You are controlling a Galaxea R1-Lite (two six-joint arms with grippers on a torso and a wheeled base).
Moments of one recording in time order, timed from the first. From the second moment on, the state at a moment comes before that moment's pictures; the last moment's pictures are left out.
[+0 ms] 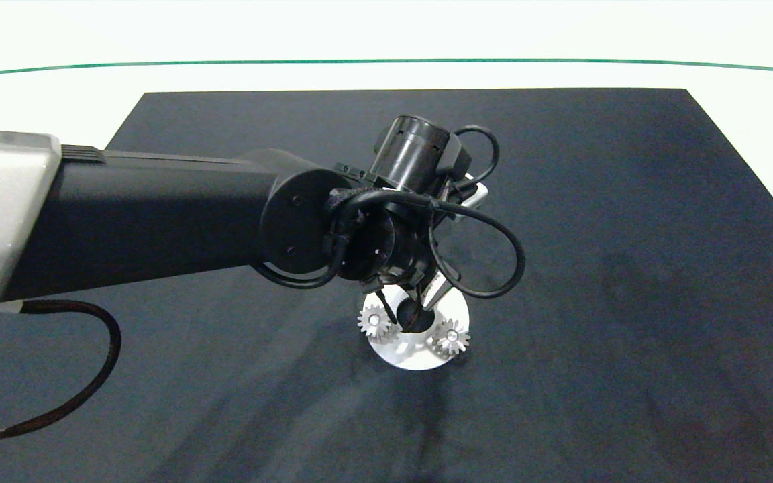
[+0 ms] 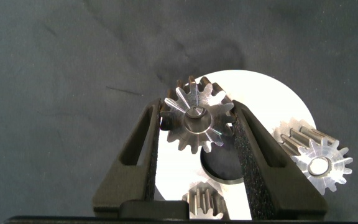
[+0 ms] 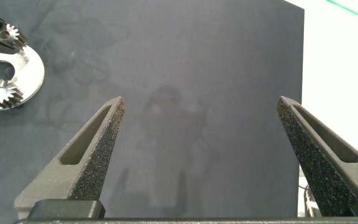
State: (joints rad) left arm -0.82 2.03 -1.79 0.40 0.29 0.29; right arm 0.42 0.74 -0.86 0.15 -0.33 -0.33
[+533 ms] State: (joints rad) left arm -0.82 2.04 -1.79 0.40 0.29 0.30; right arm 0.42 0.74 -0.86 0.15 -0.33 -0.33
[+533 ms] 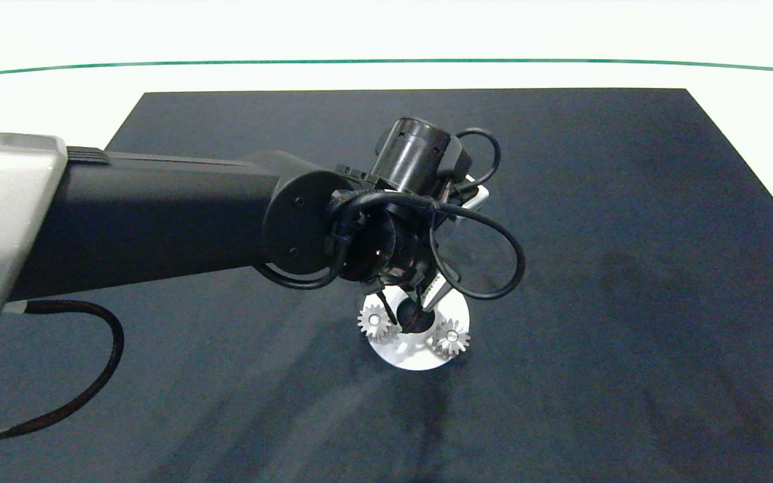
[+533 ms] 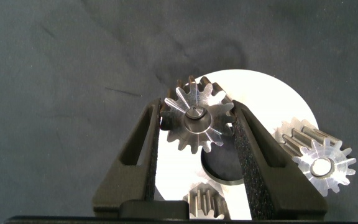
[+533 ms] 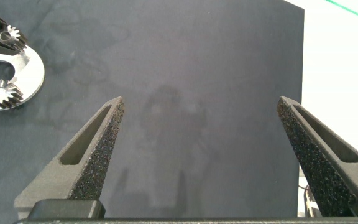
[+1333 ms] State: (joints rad) left arm -0.83 2.04 -1.78 0.40 0.31 0.31; right arm 0.42 0.74 -0.85 0.15 -0.33 -0.33
